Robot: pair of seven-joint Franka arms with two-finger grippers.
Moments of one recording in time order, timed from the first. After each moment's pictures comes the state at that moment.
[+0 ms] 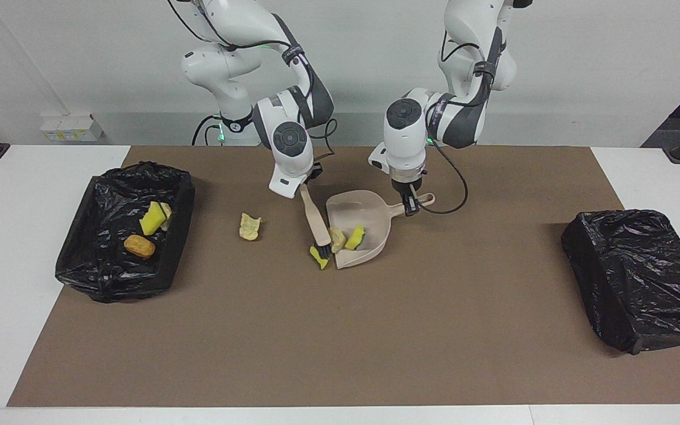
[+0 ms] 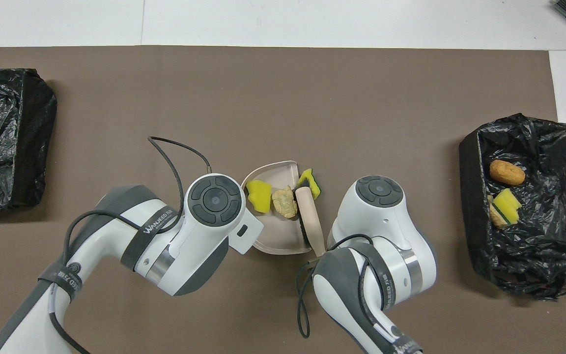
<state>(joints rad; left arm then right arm) -0.70 0.13 0.08 -2.04 0.14 2.06 0.80 0.50 0.08 0.01 -2.15 0.38 1.79 0.06</state>
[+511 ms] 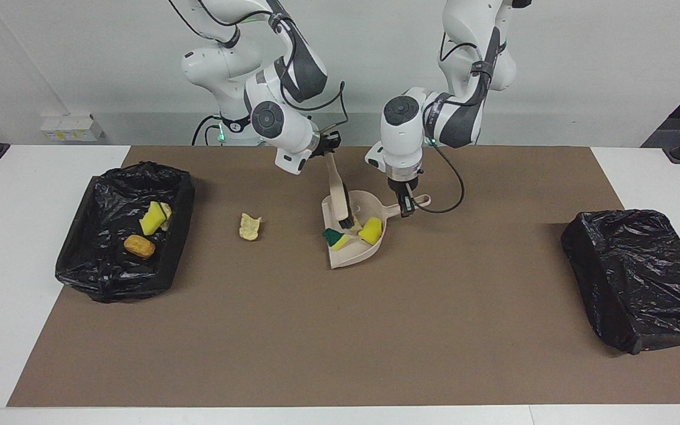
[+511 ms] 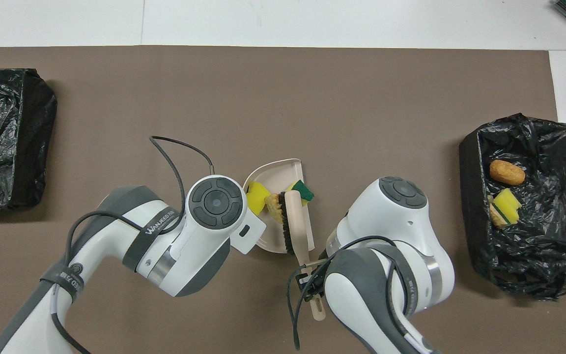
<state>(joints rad) -0.71 0.13 0.08 -2.04 0.14 2.08 0.80 0.45 -0.04 0.00 -2.15 0.57 1.68 0.06</state>
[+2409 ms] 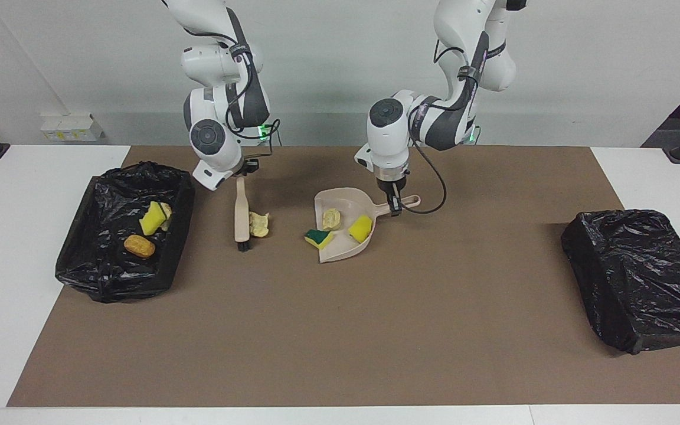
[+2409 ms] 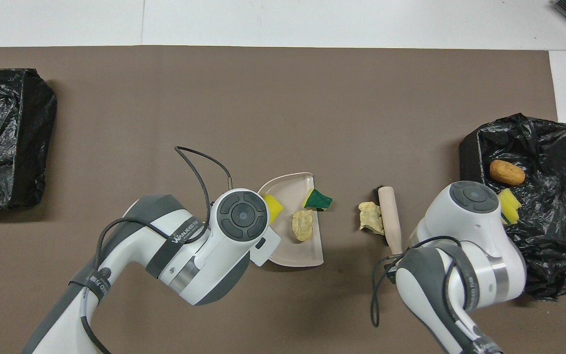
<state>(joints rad) -0.77 0.16 0.08 -2.04 0.14 2.05 0.78 0.30 -0.05 0.01 -2.36 0.20 1.86 0.10</state>
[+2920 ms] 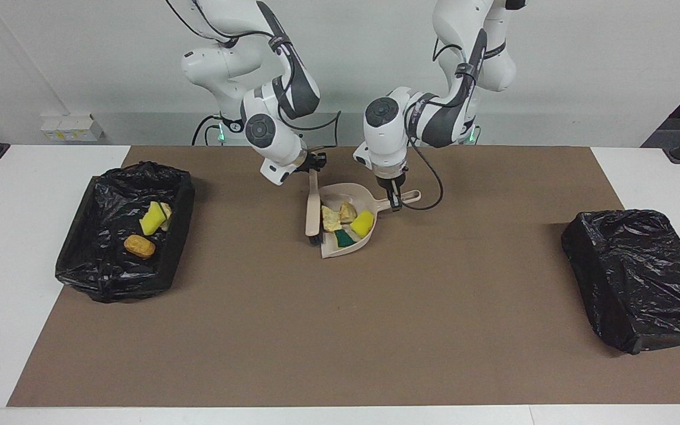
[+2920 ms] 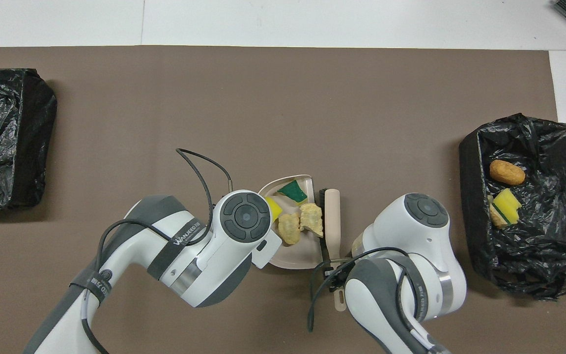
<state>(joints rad) -0.78 0.16 0.08 -2.04 0.14 2.04 0.77 0.49 -0.01 0.01 -2.31 0.52 1.95 0.17</state>
